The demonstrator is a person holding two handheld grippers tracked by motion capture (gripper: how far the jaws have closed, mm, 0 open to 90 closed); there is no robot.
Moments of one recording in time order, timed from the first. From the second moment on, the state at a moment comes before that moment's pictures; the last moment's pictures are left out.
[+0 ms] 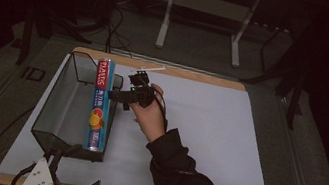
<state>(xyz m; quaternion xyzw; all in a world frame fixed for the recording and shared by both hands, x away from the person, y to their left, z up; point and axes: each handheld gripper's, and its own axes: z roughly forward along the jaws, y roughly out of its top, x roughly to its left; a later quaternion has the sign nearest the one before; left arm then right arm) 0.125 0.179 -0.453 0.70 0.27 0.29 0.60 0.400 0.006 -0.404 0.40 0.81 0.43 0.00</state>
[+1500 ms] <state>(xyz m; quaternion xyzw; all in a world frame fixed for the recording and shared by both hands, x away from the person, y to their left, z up) 0.129 0.172 -0.457 0.71 0.27 0.28 0.59 0.309 -0.169 -0.447 0.33 0.84 0.43 0.03</state>
